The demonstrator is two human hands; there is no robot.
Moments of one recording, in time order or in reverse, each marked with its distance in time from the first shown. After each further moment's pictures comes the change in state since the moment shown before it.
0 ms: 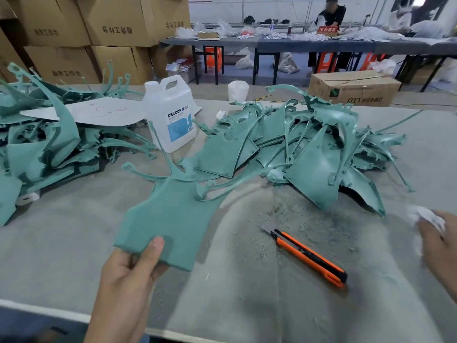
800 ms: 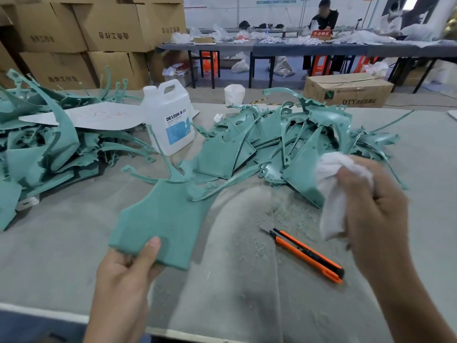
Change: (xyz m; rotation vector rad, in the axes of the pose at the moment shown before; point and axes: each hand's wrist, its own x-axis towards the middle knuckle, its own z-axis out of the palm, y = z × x) left_hand -0.003 0.013 0.005 -0.017 0.057 -0.021; right_hand -0.046 -0.150 0.053 0.713 0.116 -0.330
